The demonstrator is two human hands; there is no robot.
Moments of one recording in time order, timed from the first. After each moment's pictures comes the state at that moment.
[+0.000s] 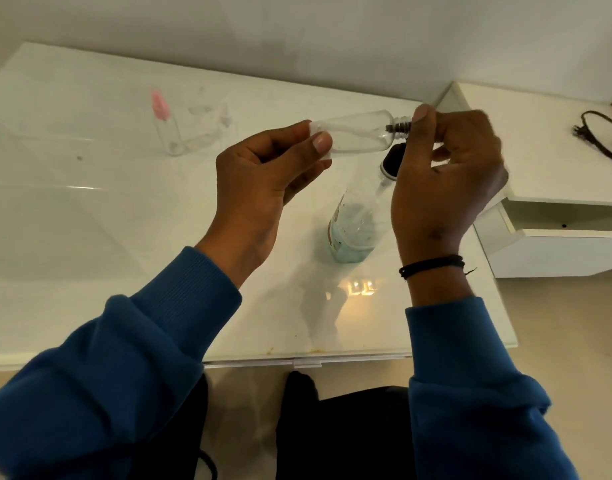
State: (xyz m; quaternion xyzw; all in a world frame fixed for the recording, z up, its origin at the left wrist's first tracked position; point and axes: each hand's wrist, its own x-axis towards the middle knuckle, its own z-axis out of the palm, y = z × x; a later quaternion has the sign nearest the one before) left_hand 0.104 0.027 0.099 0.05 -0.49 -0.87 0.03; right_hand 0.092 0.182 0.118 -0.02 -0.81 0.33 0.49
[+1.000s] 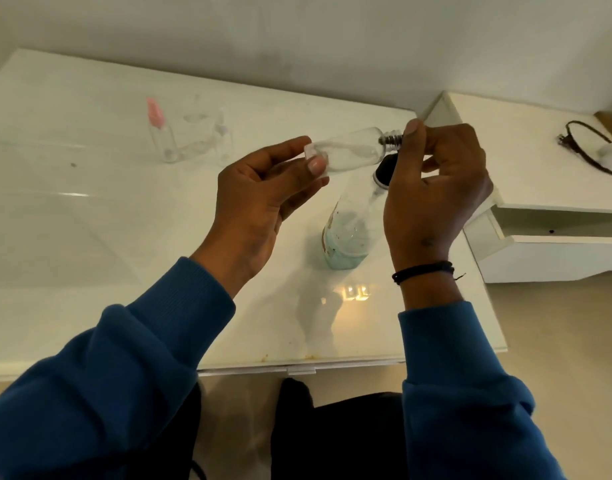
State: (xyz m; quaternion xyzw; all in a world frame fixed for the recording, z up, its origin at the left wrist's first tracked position) left_hand 0.105 0.027 0.098 0.05 -0.46 -0.89 -0.02; right_hand 0.090 0.187 0.117 -0.03 -0.81 0.33 0.49
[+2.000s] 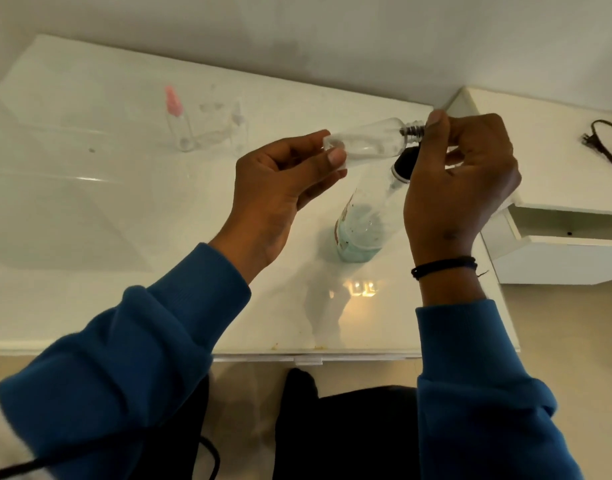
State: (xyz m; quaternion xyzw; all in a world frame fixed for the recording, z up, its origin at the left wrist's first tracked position) left_hand 0.104 0.028 0.096 0.04 -0.47 -0.88 -0.02; right_hand 0.091 0.185 0.123 -0.02 -0.82 0.32 0.49
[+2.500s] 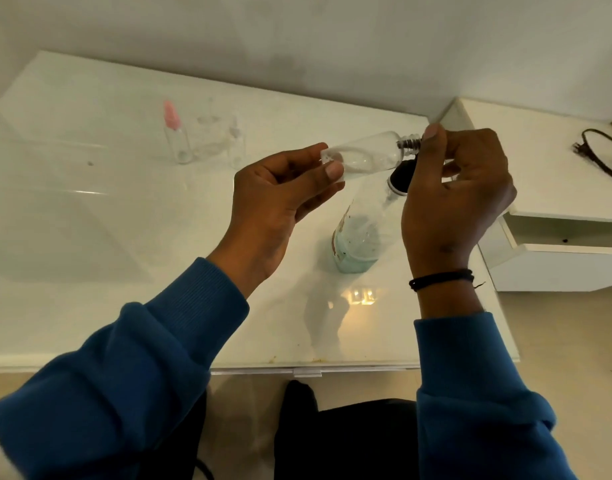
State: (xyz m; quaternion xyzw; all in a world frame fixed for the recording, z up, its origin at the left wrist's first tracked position) left_hand 0.104 0.028 0.095 0.04 -0.47 -0.88 -0.01; right_hand 0.092 0.188 0.122 -0.02 -0.81 0.33 0.48
